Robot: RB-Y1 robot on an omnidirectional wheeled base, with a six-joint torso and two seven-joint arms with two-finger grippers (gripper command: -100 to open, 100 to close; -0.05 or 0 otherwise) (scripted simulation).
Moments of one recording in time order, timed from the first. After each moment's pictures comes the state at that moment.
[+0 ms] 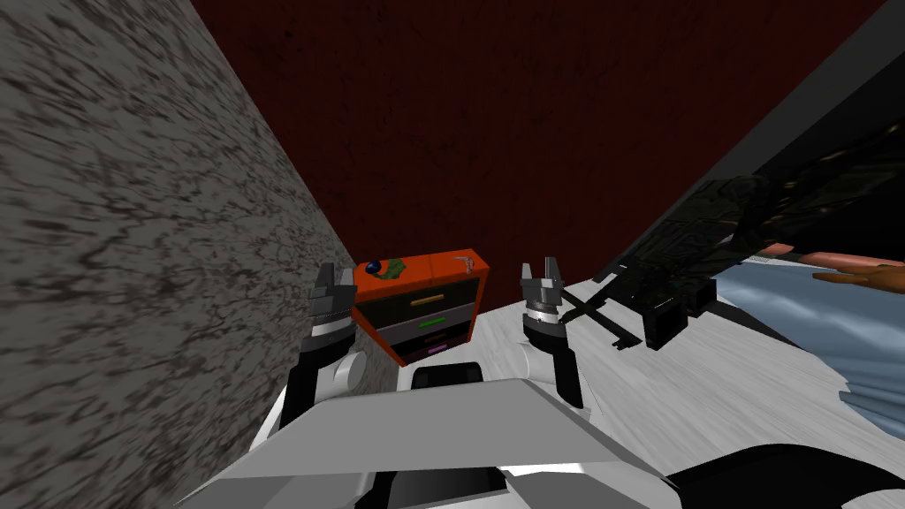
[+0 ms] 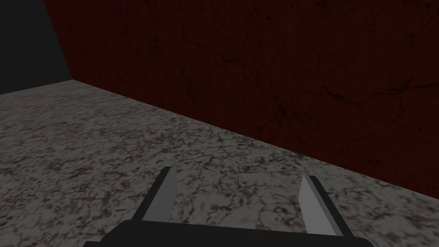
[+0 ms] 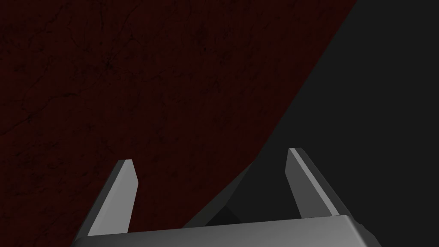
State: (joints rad) left arm 0.47 0.01 0.07 -2.23 0.04 -0.53 -0.14; right arm 0.52 0.02 -0.05 -2.29 -0.07 -0.53 -0.04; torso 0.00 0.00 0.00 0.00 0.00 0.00
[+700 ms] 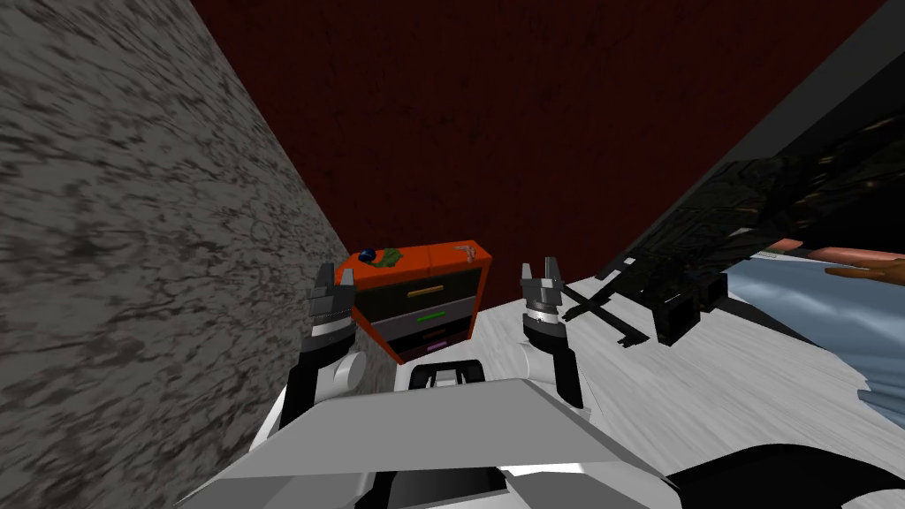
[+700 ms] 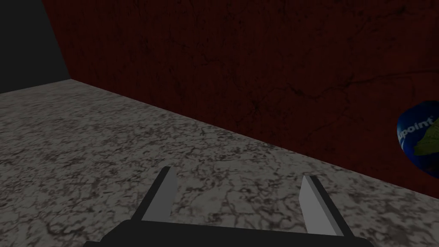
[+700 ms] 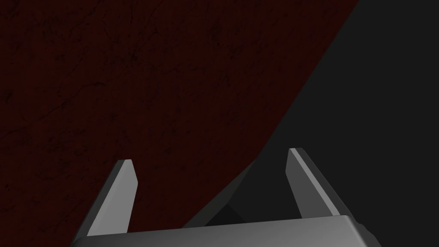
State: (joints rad) left arm 0.47 0.01 0.07 -2.23 0.04 -0.53 -0.14; right arm 0.52 0.02 -0.05 -2.29 -0.07 -0.53 -0.04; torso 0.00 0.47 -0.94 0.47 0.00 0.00
